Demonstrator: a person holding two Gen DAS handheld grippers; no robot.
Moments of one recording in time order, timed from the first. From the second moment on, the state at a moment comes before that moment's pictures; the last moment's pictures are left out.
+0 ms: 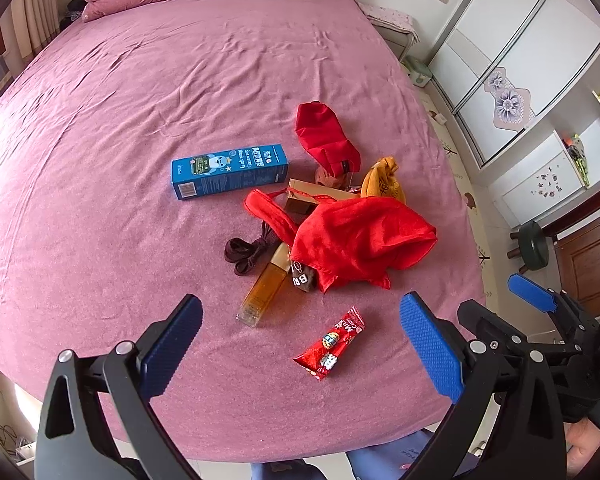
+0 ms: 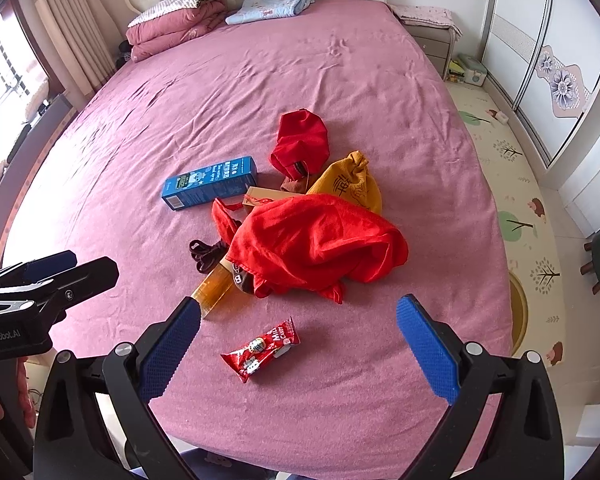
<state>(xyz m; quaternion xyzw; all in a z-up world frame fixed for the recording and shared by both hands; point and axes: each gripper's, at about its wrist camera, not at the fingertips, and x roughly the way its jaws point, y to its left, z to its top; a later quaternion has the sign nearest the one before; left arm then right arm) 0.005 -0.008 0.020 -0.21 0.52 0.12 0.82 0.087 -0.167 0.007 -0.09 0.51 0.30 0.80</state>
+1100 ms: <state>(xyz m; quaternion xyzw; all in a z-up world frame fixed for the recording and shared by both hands) 0.011 -0.003 0.010 -0.21 0.53 0.12 0.81 0.088 -0.163 0.000 -0.09 0.52 0.30 0.79</state>
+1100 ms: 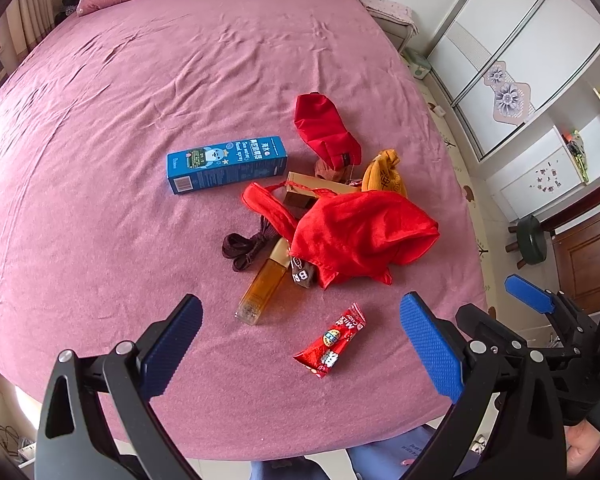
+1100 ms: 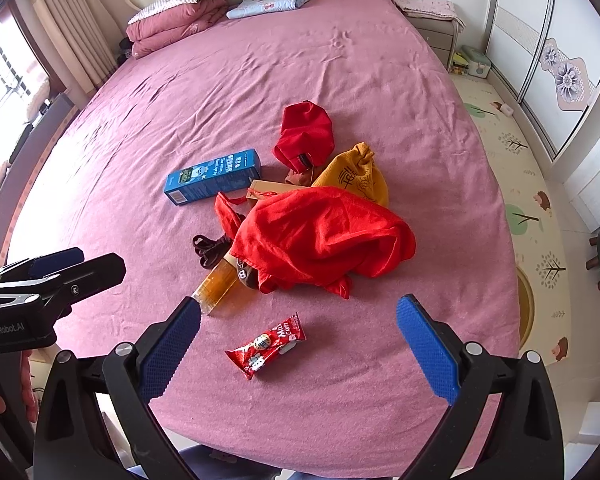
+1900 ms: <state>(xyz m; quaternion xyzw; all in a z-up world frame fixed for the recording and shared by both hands) 0.020 -0.003 -0.018 -0.20 0.56 0.13 0.80 0.101 -0.168 -0.027 -0.09 0.55 0.29 0.78</state>
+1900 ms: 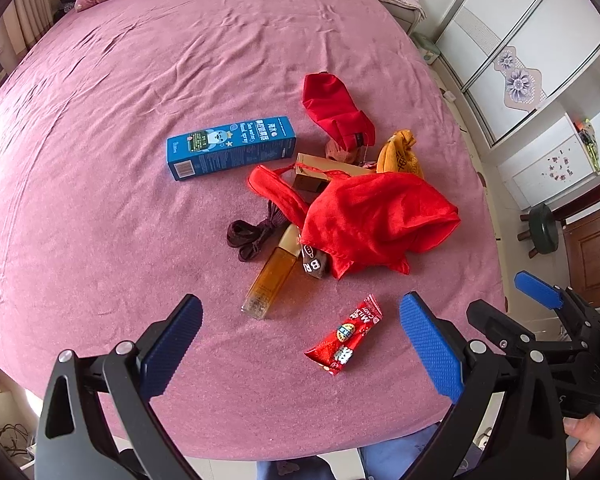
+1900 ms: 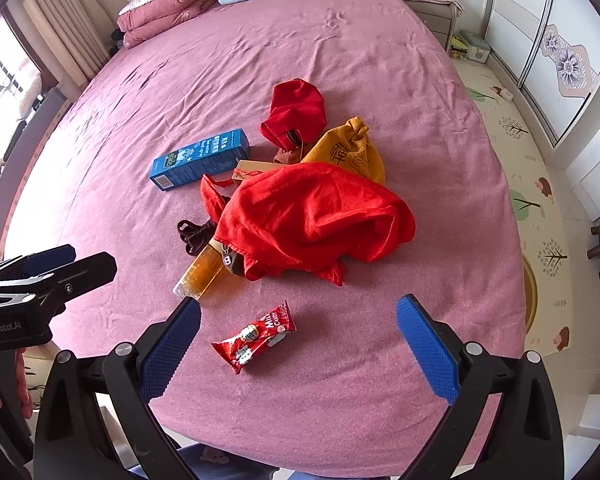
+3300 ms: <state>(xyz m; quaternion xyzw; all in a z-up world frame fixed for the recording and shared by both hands) 0.077 0.053 -0.196 -0.19 0.68 0.09 0.70 0.214 -0.126 -0.110 -0.12 0.55 0.30 0.77</state>
